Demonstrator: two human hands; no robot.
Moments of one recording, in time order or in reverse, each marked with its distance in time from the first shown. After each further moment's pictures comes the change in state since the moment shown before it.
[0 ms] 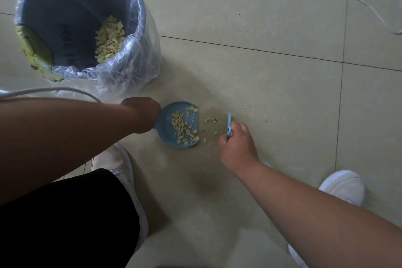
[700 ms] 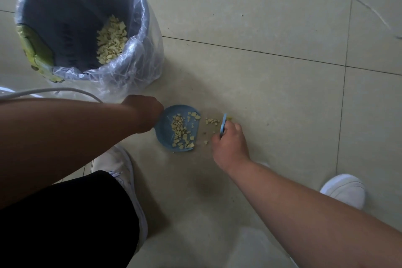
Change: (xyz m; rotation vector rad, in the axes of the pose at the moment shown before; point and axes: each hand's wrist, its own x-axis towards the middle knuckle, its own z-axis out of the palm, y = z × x) left_hand -0.003 -0.002 -0.005 0.099 0.031 0.071; right_hand 0.008 -0.019 0.018 0.018 -0.010 0.049
